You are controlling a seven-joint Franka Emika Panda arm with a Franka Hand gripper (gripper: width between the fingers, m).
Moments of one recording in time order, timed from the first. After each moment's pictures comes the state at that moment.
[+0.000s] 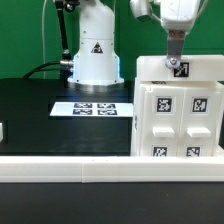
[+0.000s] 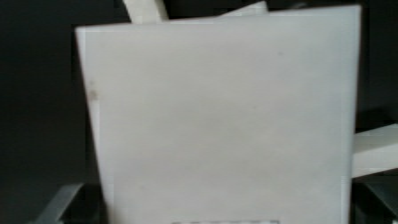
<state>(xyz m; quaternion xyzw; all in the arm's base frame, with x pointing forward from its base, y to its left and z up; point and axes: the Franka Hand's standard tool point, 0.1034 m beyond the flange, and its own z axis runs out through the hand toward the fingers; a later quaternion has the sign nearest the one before) 0.620 0.075 0.157 0.82 0.58 0.02 0.05</state>
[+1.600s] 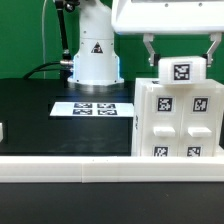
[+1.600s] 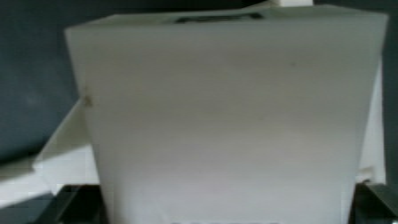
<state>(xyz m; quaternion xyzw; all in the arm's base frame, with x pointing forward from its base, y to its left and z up) 0.606 0.090 0.156 0.97 -0.24 0.09 -0.03</state>
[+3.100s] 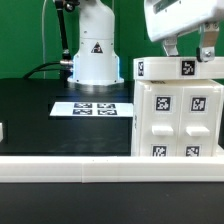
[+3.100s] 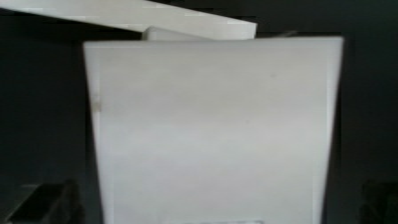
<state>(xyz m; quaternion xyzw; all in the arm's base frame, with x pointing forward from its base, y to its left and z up) 0.611 0.098 0.163 0.77 -0.63 0.05 -0.12</state>
